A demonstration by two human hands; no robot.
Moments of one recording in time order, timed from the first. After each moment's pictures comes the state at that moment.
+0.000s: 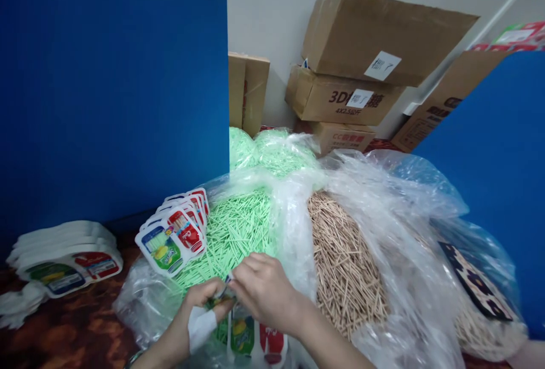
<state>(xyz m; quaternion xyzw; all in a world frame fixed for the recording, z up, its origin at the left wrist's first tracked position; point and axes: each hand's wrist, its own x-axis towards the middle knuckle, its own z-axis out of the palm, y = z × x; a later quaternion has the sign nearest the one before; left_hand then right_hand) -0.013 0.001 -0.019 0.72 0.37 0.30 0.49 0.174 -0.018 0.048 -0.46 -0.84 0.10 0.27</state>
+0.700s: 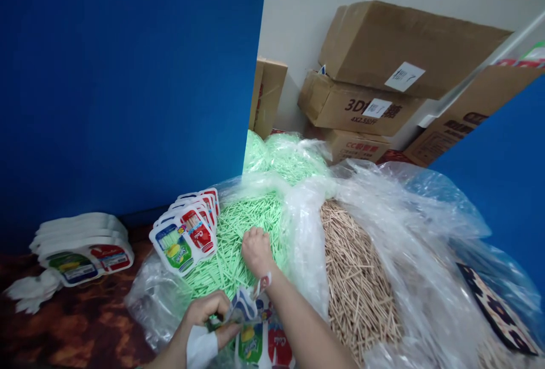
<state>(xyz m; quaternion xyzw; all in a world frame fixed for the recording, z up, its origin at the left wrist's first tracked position) -0.025 -0.005 -0.055 0.73 0.33 0.40 0.44 0.138 0.077 -0.055 -0.70 -0.71 0.04 -0.05</state>
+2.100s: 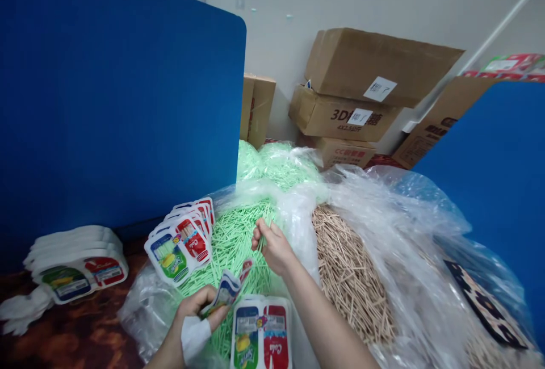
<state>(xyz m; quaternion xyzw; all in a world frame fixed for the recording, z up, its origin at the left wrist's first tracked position) -0.029 0.005 -0.043 0.69 0.41 0.35 0.47 0.177 0.053 0.021 -0.49 -0.36 0.55 0.56</state>
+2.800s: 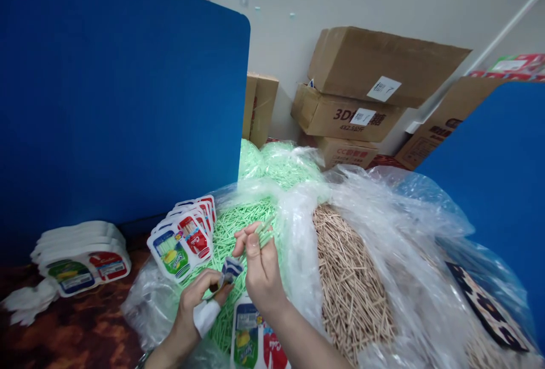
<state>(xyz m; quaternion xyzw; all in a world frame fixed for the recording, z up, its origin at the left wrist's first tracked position) -0.019 0.012 -0.022 0.75 0.38 0.43 0.32 0.121 0.006 0.064 -0.45 -0.52 0.31 0.65</state>
